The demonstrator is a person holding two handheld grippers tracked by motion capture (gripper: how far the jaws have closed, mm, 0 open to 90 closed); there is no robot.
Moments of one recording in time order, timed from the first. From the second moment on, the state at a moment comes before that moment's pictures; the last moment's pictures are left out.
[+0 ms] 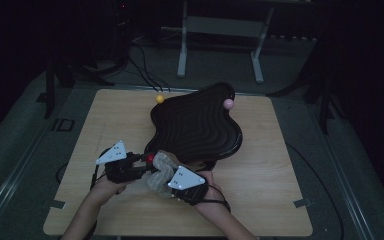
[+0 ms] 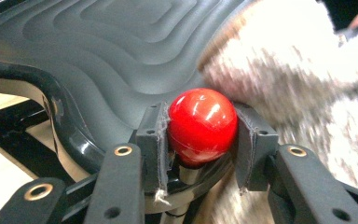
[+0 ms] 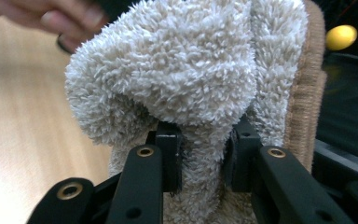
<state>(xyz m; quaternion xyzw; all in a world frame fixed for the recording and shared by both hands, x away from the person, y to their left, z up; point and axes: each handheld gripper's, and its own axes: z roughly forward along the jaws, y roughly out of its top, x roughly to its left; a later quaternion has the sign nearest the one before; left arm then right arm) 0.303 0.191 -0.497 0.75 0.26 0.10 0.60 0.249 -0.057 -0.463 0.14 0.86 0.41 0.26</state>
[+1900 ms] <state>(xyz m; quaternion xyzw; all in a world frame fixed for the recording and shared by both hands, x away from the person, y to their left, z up) 0.301 0.191 -0.498 0.75 0.26 0.10 0.60 0.347 -0.187 -0.535 0.36 0.82 0.37 0.25</state>
